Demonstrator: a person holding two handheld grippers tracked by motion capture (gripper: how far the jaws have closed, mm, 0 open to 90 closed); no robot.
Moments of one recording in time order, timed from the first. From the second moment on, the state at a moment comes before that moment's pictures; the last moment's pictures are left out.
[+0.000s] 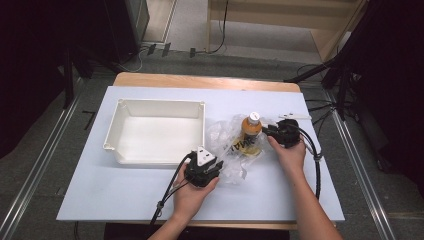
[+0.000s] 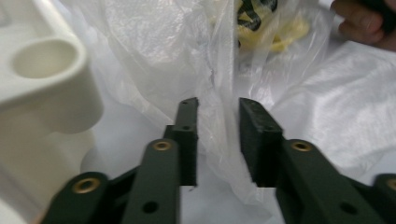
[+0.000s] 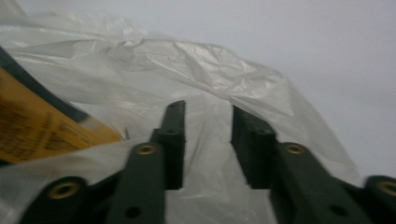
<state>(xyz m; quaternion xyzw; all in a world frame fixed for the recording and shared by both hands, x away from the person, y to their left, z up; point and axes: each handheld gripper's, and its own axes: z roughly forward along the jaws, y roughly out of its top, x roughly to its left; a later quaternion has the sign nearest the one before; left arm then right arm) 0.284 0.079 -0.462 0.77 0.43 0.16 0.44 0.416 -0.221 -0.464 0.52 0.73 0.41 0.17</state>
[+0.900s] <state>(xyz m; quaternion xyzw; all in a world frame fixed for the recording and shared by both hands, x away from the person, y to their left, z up) 0.296 0.068 -0.467 0.78 0.46 0.15 0.40 0.395 -0.232 -0.469 0.52 0.75 0.38 0.18</state>
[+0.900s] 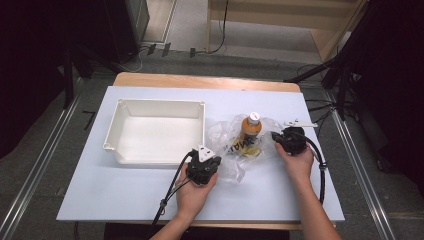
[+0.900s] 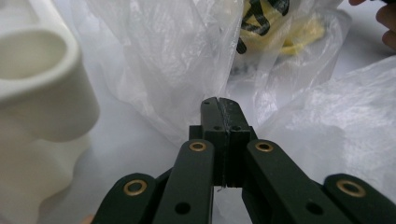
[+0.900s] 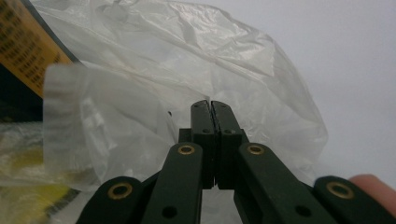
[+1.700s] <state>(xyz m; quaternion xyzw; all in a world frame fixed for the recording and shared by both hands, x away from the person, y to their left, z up) 0.285 0.086 -0.462 0.78 0.42 0.15 0.44 0.368 -0.256 -0.425 0.46 0.72 0.48 0.20</state>
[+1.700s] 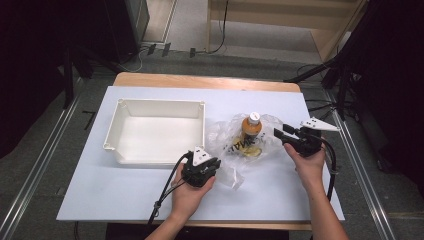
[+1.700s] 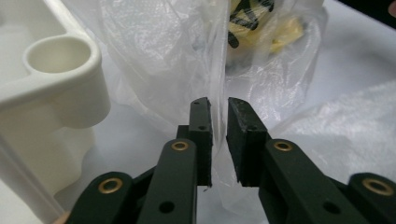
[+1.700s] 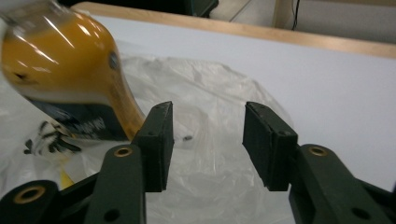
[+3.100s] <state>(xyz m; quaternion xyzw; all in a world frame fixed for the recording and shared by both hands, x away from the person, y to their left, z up) 0.250 0.215 -0.442 0.73 0.40 0.16 0.53 0.388 -0.196 -0.387 0.33 0.82 0.45 0.12</state>
